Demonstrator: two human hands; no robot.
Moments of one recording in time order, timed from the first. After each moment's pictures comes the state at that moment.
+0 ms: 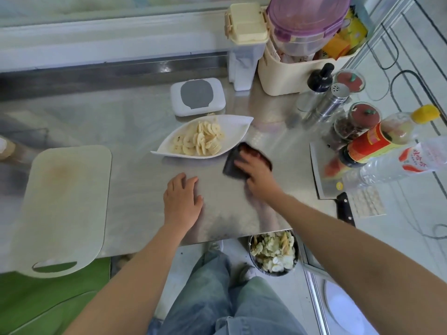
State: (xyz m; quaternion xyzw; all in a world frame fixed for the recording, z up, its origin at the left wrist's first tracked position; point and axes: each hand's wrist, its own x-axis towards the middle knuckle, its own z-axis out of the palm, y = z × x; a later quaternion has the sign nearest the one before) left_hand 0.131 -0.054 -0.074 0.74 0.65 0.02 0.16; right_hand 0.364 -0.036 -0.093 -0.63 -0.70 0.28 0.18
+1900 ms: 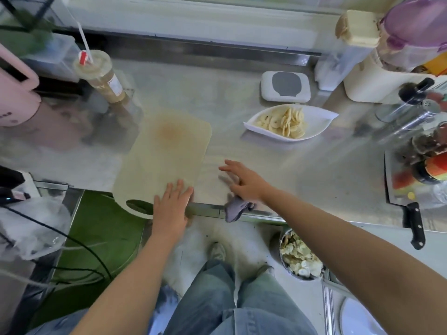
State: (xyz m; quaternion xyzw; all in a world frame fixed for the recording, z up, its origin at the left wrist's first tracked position) left_hand -0.085 -0.171 -0.073 0.71 0.69 -0.09 0.15; right_hand 0.142 -0.082 -0.035 -0.50 -0.75 0.43 0.04
